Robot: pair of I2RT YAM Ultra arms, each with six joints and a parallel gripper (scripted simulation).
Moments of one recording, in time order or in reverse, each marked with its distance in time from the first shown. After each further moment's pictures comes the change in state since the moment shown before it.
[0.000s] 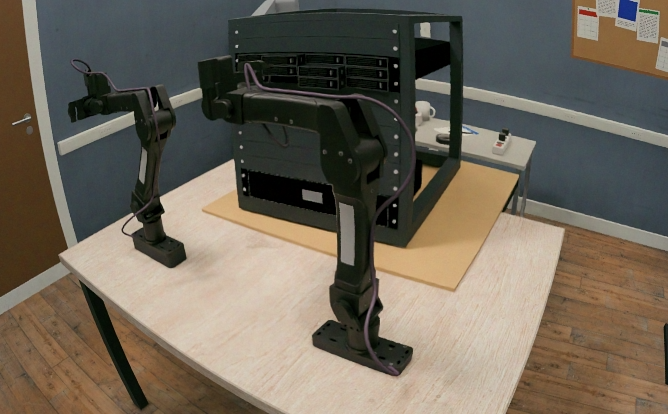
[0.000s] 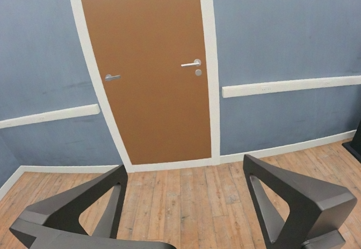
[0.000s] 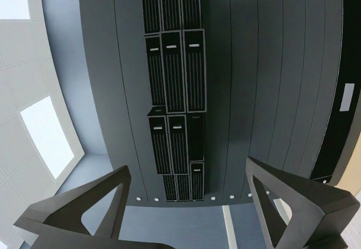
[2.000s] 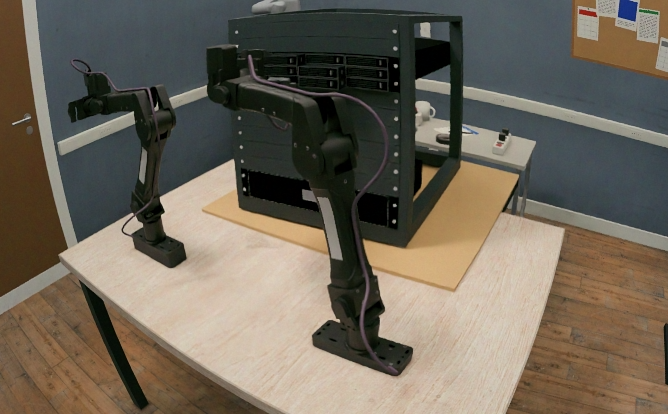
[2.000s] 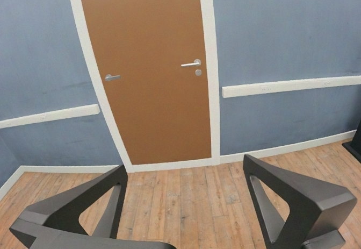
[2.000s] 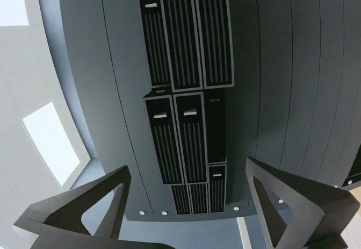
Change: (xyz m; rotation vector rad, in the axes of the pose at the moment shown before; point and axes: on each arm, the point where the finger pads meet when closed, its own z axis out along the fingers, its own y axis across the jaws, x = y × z) left arm 0.000 0.000 0.000 0.000 0.000 0.000; right arm 0.045 0.023 0.067 -0.014 -0.007 0.057
